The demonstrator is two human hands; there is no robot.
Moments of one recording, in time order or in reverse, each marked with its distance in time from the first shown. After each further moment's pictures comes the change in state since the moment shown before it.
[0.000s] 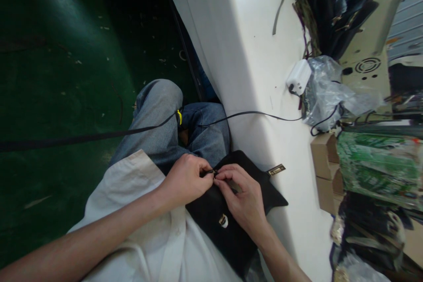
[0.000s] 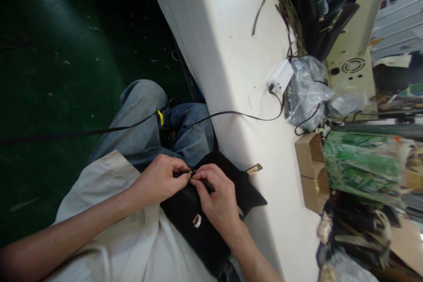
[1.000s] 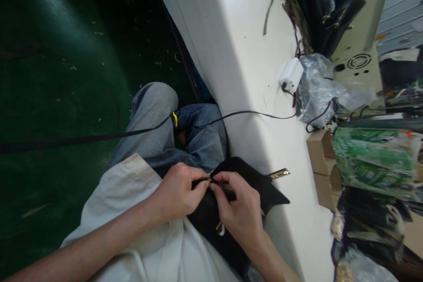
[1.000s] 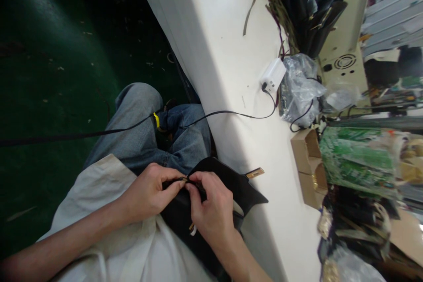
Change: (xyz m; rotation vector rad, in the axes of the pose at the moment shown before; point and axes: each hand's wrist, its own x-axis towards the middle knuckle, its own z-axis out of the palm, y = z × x) left_hand -0.023 0.004 -0.005 -0.013 -0.032 0.162; right_hand -0.018 -0.016 0.005 -0.165 0.066 0.061
